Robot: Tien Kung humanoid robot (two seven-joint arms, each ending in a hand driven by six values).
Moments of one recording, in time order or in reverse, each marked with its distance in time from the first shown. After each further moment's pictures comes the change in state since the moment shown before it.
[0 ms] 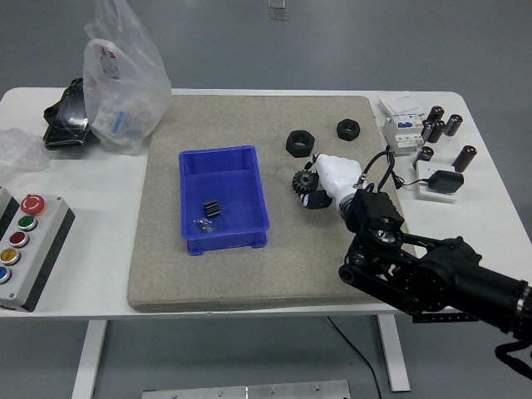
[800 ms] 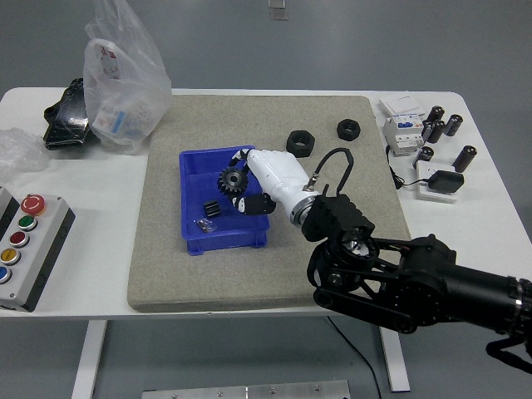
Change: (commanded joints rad) left arm 0.000 0.002 0.008 0.000 0.001 0.000 0.006; right arm 0.053 0.036 -0.089 0.226 0.016 -0.002 0.045
